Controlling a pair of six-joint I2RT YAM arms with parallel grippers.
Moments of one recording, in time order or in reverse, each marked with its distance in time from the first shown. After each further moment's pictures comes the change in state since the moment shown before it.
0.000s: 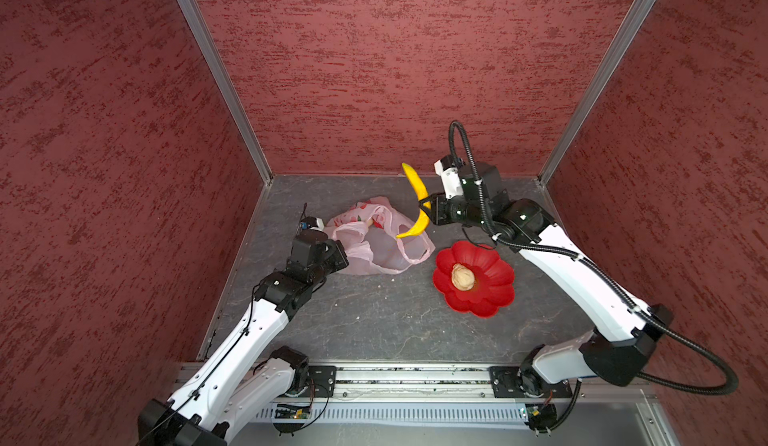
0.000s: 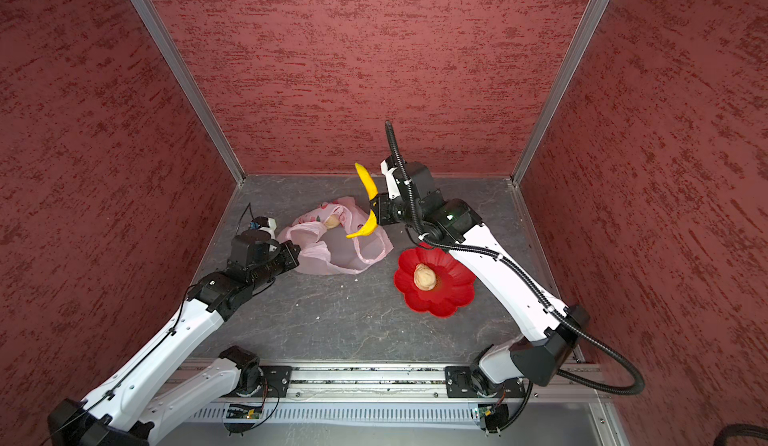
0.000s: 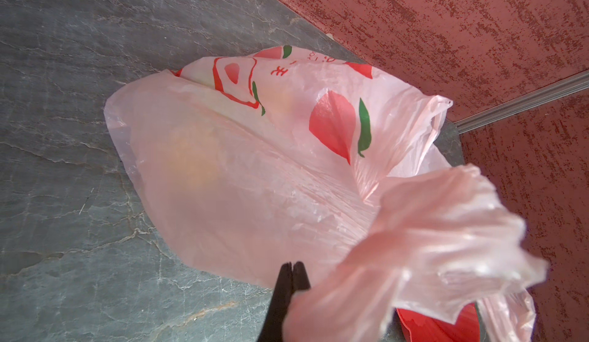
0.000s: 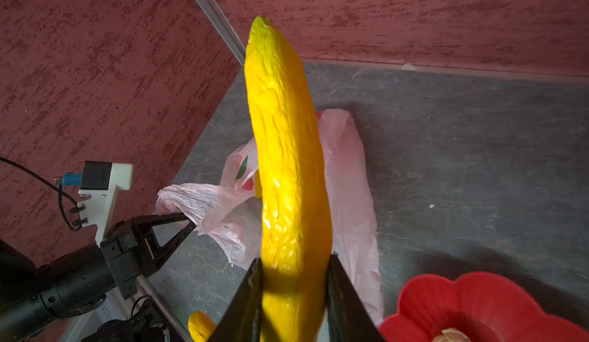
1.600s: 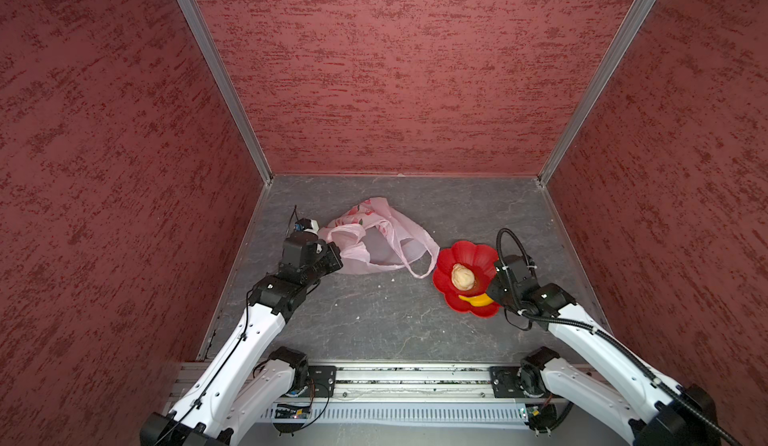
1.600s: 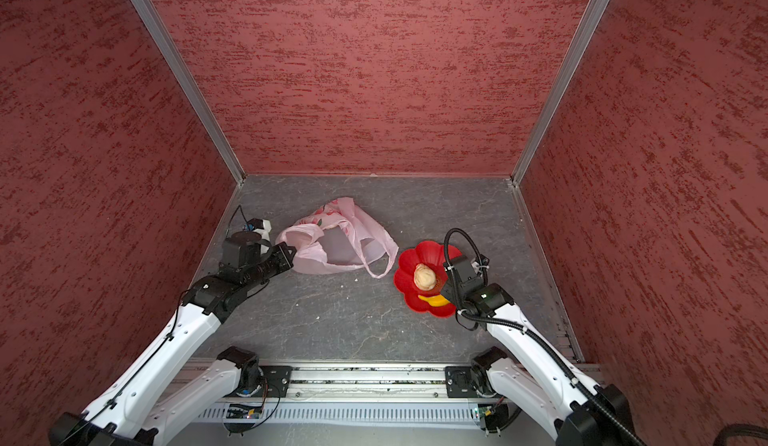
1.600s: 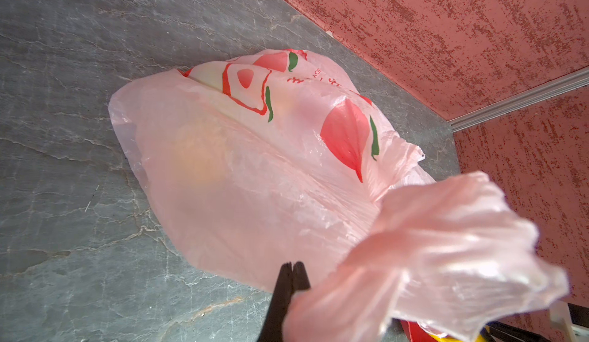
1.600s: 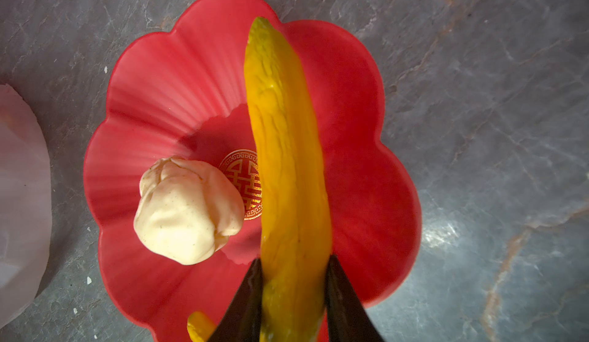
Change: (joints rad) left arm 0.087 -0.037 -0.031 -0.001 0.102 0.037; right arm -0.203 -0.538 -1.086 0.037 0.246 0.610
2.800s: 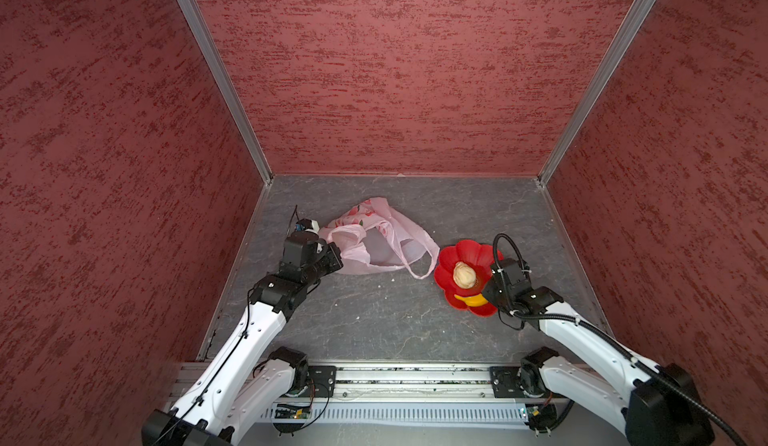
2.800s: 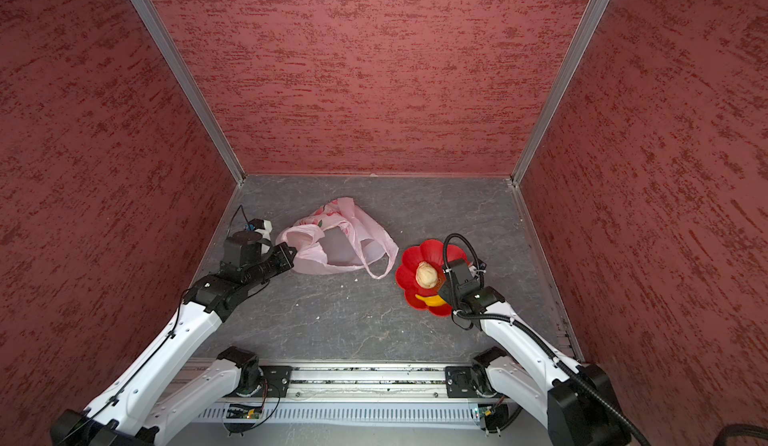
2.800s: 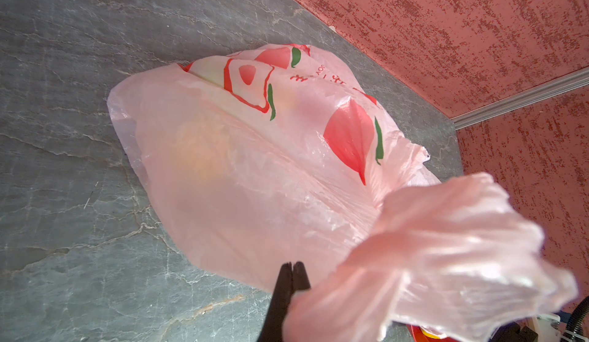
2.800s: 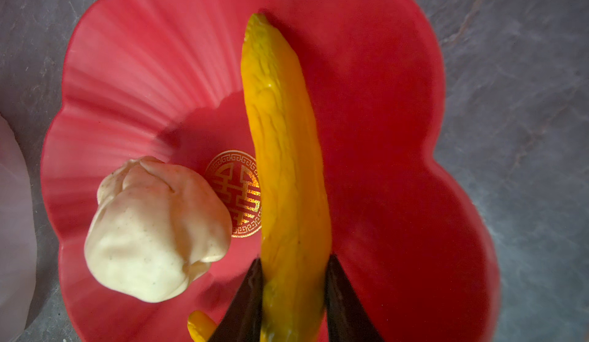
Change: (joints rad) left arm 0.006 0.014 -0.002 0.000 0.008 0.000; right arm -0.035 0.093 -0.097 0.198 -0.043 0.027
